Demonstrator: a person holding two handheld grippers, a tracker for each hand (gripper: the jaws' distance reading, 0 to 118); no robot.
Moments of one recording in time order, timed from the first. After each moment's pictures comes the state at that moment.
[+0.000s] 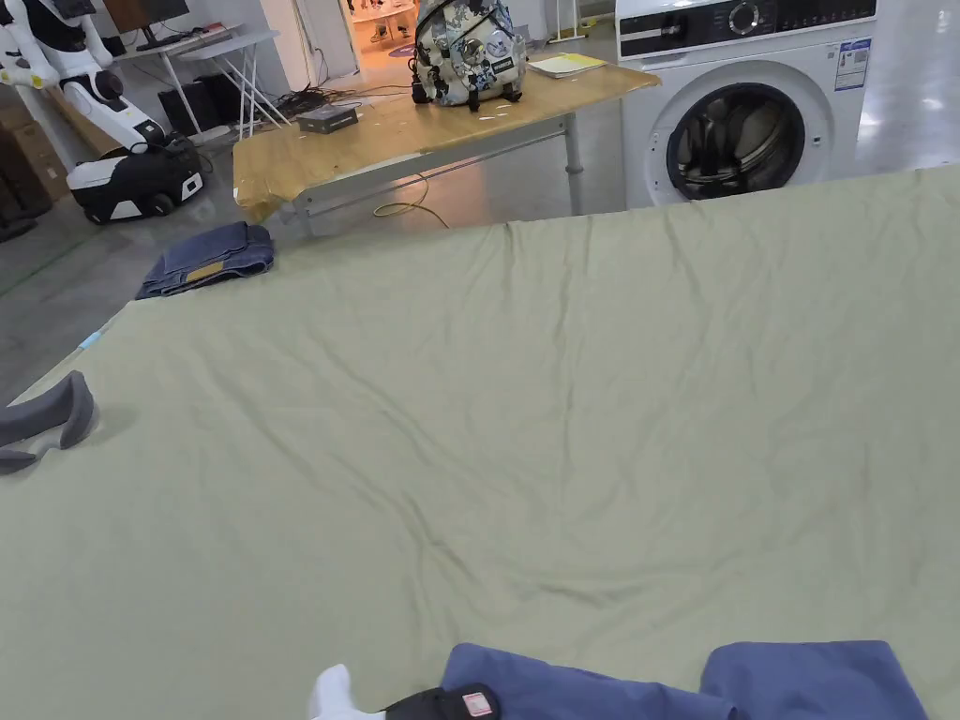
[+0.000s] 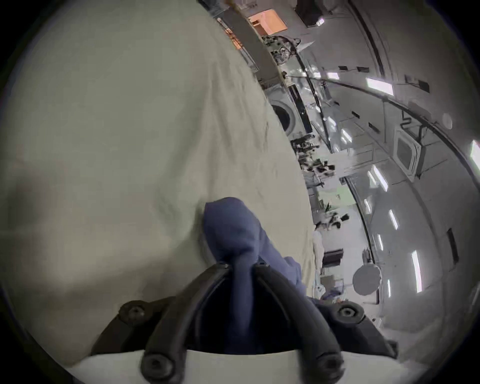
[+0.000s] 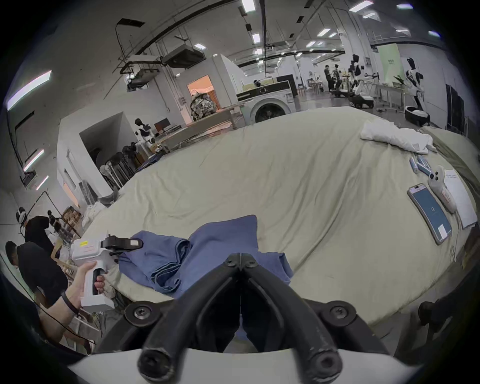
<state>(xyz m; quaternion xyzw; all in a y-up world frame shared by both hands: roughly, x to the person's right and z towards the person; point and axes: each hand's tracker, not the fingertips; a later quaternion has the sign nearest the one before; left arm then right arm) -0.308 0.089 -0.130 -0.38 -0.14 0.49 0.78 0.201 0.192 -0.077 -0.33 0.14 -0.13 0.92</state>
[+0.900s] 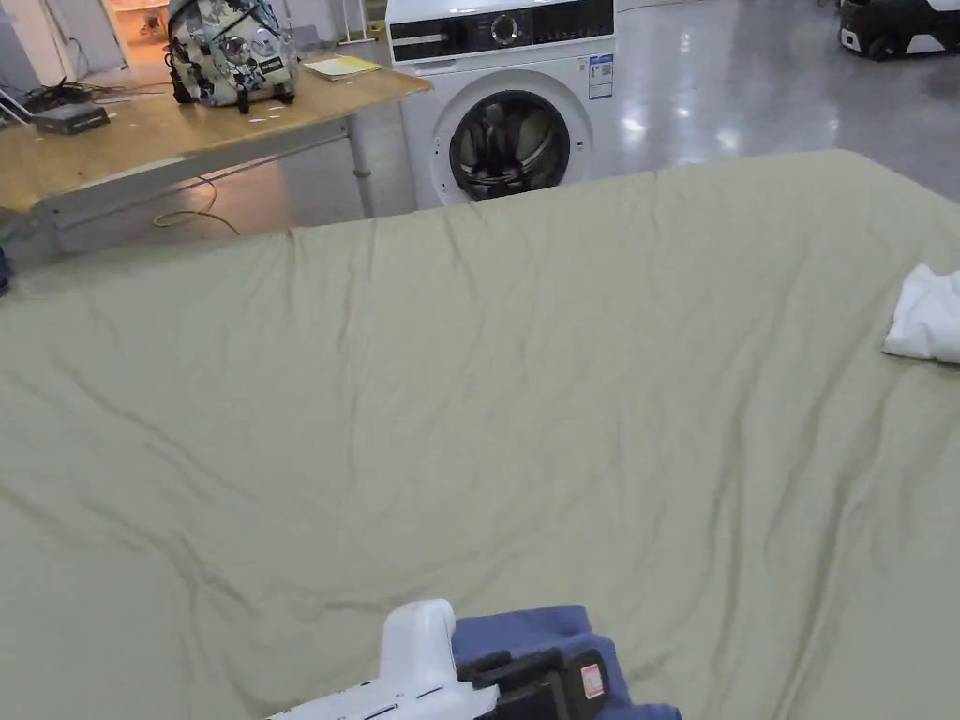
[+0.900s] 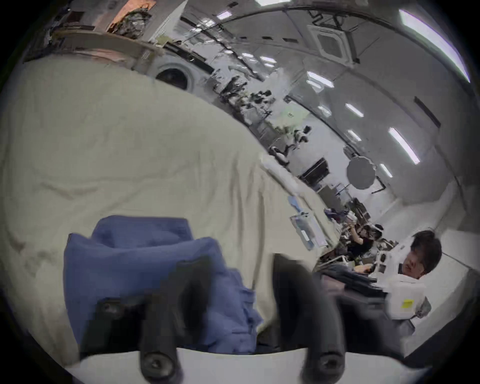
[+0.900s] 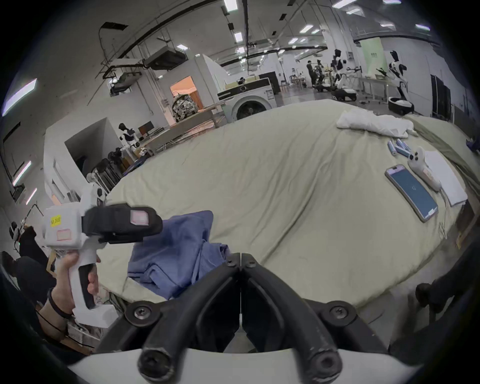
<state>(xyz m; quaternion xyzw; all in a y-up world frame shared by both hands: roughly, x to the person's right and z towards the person) -0.103 0.157 -0.176 -0.40 -0.36 0.23 0.81 0.222 0.181 -0.060 -0.35 0.10 -0.15 0.92</state>
